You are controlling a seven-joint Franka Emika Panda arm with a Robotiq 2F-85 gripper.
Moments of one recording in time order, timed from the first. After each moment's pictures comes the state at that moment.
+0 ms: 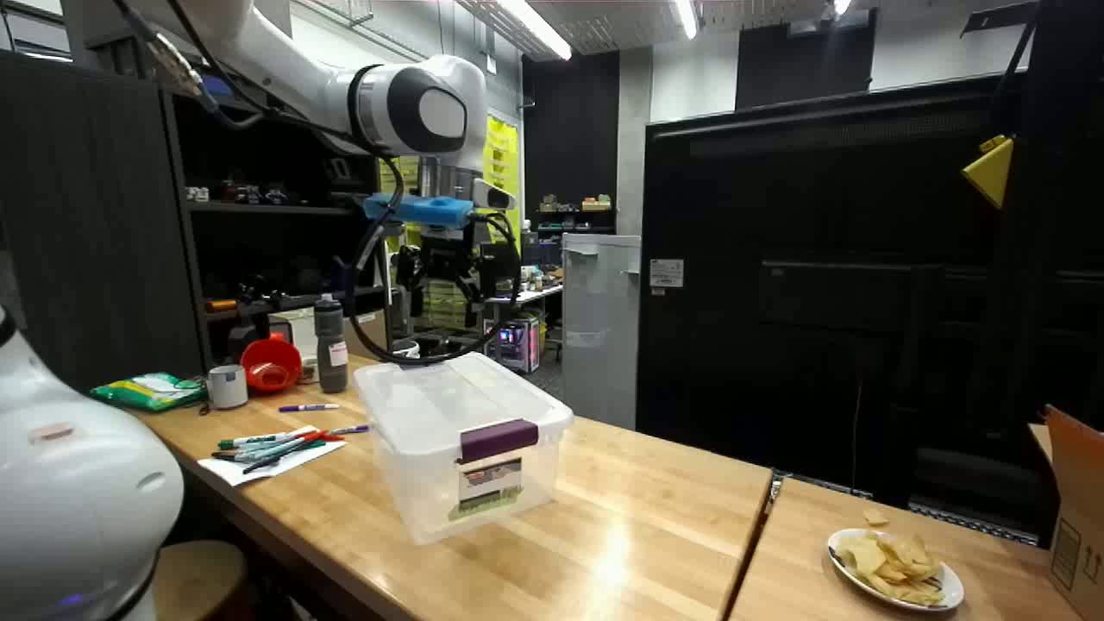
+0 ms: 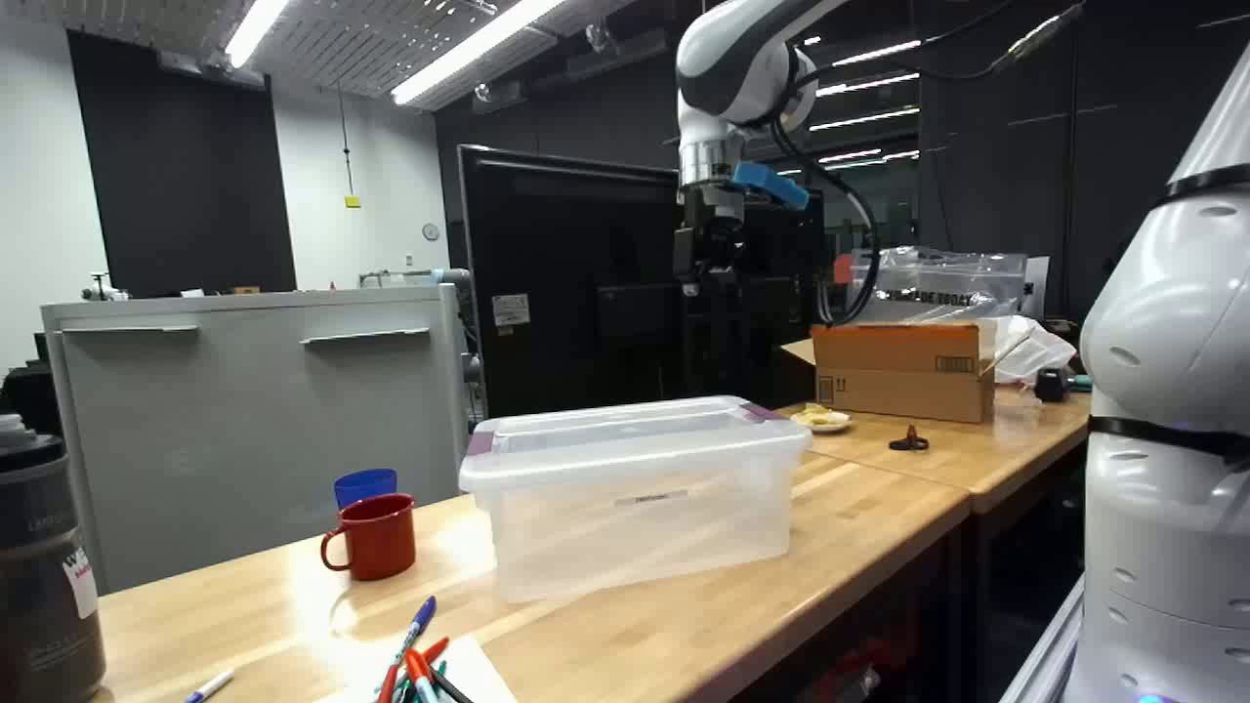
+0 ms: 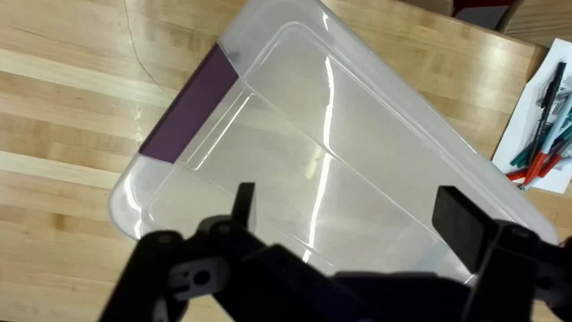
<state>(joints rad) 0.08 -0.40 -0.04 -2.26 0.08 1.84 -0.18</state>
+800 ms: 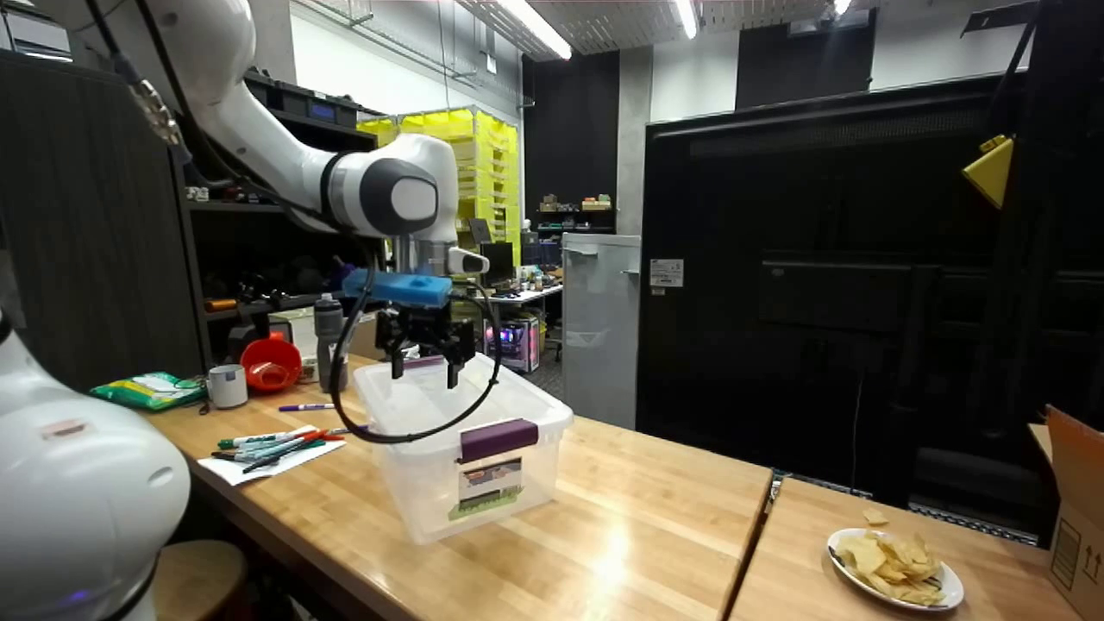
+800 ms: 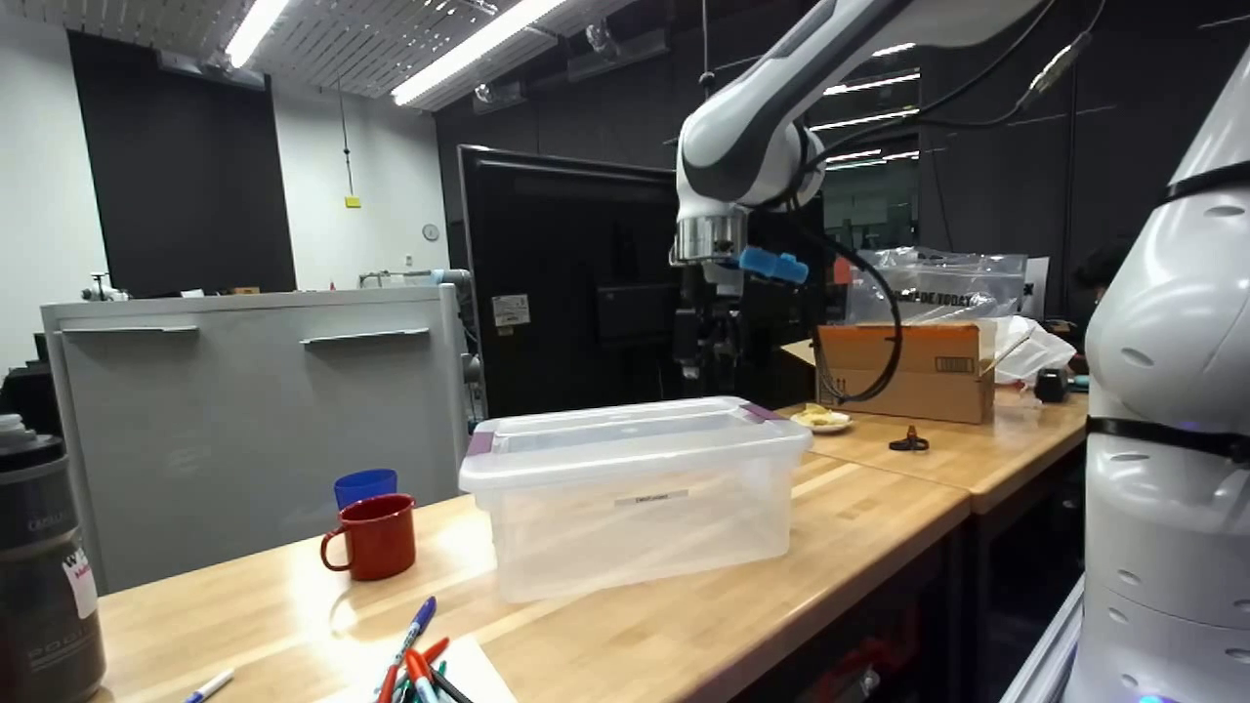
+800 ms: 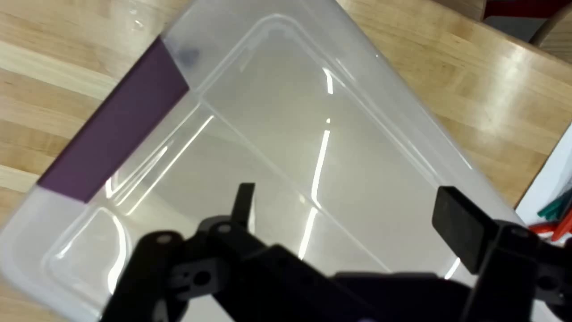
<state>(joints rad) 0.13 -0.40 0.01 -2.53 0.08 2.15 -0.22</state>
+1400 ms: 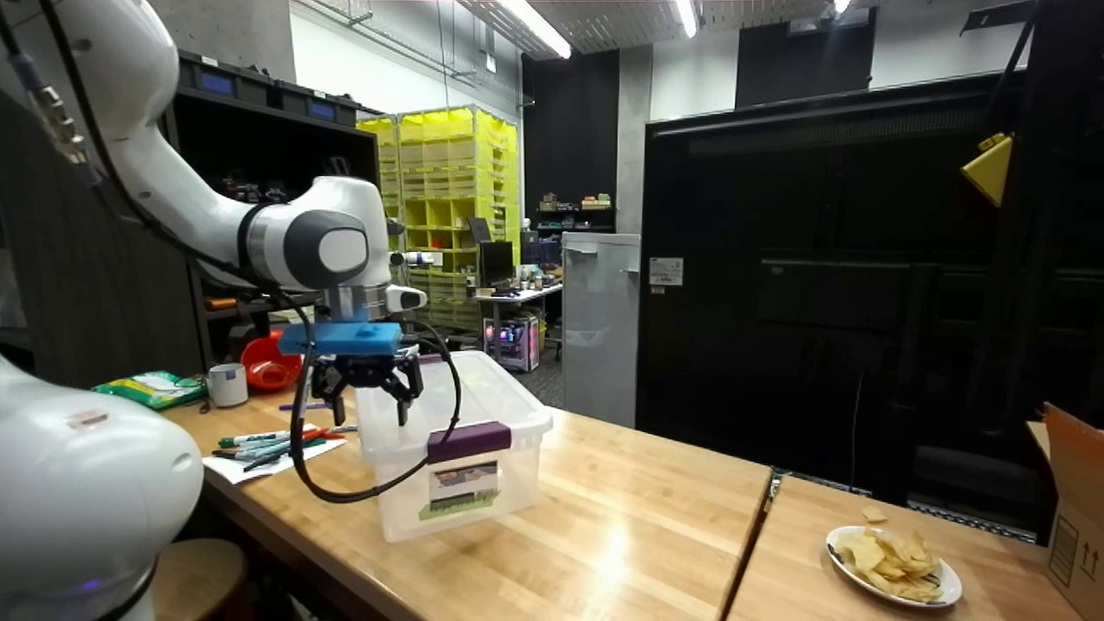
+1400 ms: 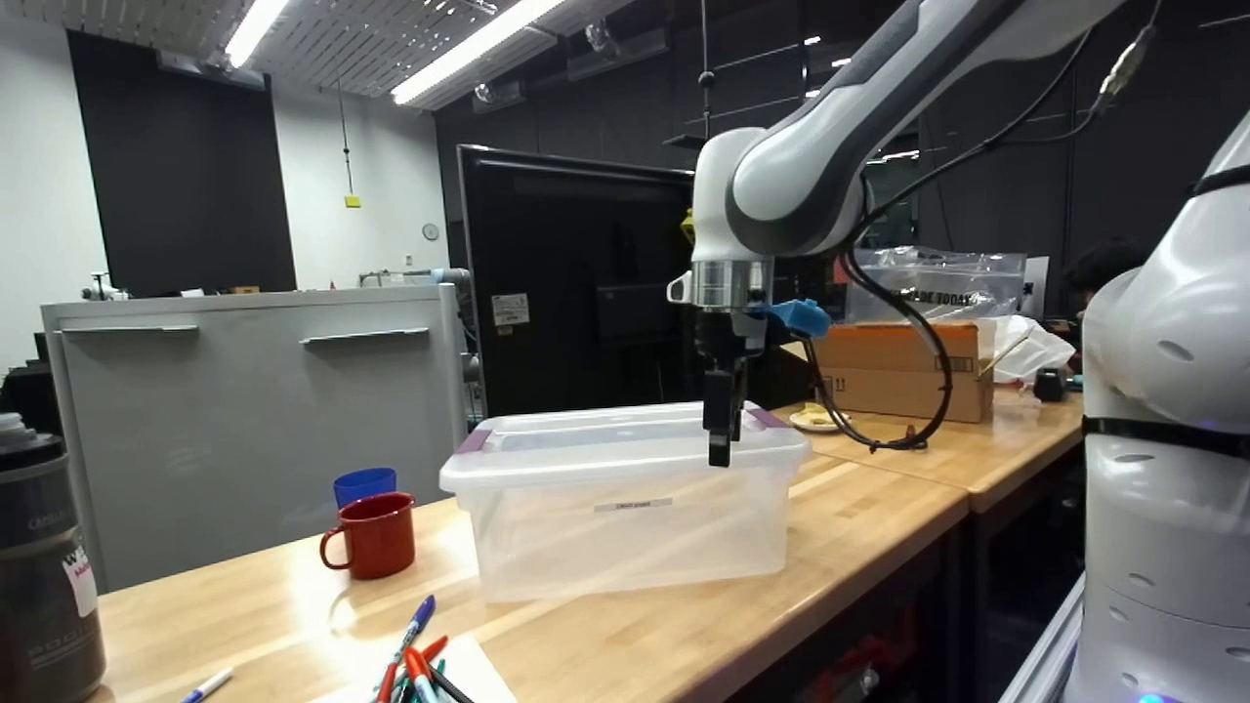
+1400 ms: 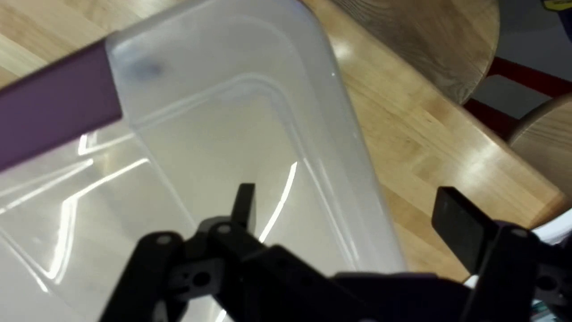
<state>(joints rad) 0.25 -0.52 0.08 -2.79 0.07 2.35 -0.31</state>
